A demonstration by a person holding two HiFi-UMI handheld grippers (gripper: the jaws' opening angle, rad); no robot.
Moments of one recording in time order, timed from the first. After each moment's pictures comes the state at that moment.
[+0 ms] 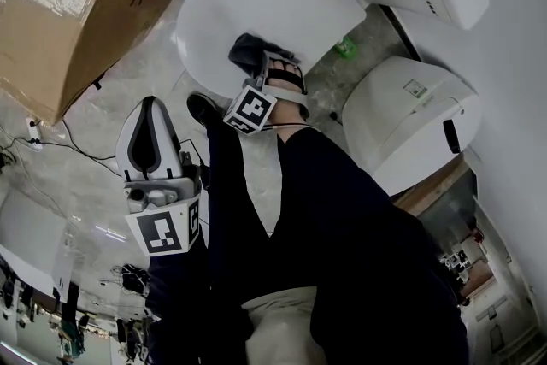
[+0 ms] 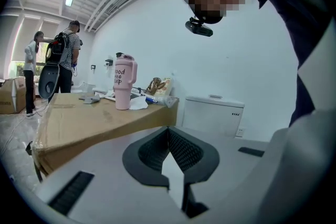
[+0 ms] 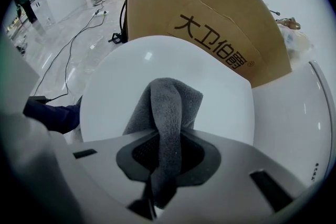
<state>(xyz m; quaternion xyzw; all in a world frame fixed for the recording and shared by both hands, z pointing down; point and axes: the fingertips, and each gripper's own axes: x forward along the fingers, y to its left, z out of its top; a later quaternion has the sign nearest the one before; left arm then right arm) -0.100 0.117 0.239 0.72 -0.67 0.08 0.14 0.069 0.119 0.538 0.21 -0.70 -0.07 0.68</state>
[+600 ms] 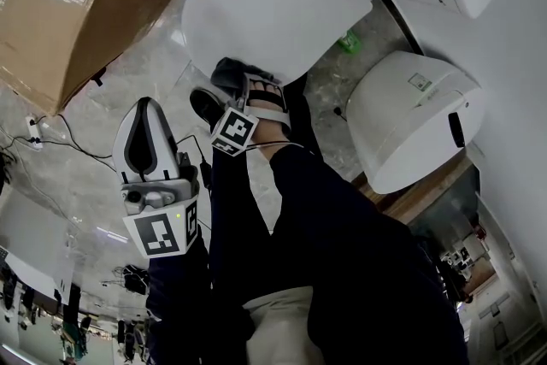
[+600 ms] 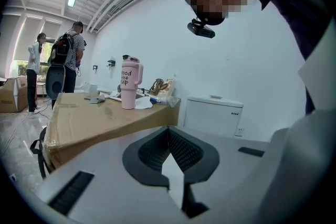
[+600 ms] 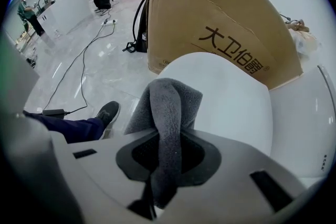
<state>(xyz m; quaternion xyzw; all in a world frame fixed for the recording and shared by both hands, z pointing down) -0.118 0.140 0.238 0.72 -0.68 0.07 0.14 0.020 0.206 0.544 0.18 -0.72 -0.02 0.67</state>
